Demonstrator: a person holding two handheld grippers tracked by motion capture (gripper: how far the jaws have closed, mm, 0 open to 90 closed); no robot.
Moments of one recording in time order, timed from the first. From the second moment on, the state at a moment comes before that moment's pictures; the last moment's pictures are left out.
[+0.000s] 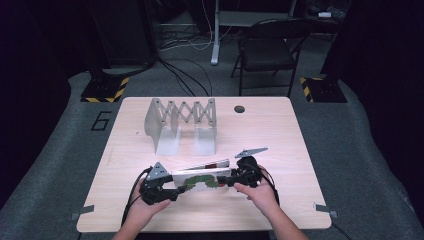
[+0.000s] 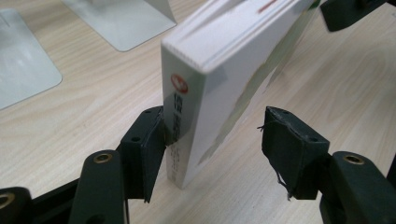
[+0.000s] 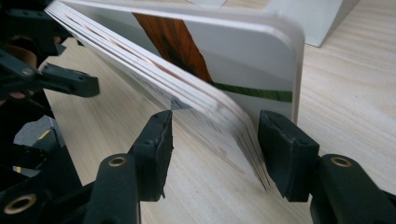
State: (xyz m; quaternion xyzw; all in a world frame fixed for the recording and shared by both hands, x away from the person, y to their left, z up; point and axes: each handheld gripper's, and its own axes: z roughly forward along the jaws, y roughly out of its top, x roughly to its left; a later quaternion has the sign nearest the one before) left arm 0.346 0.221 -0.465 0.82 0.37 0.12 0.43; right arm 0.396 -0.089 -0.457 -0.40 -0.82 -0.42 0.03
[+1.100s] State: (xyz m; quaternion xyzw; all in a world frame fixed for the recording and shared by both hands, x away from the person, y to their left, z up) left arm 0.334 0.204 -0.451 0.85 0.31 0.10 0.41; right arm 0.401 -0.104 -0.476 -0.44 -0.81 -0.39 0.00
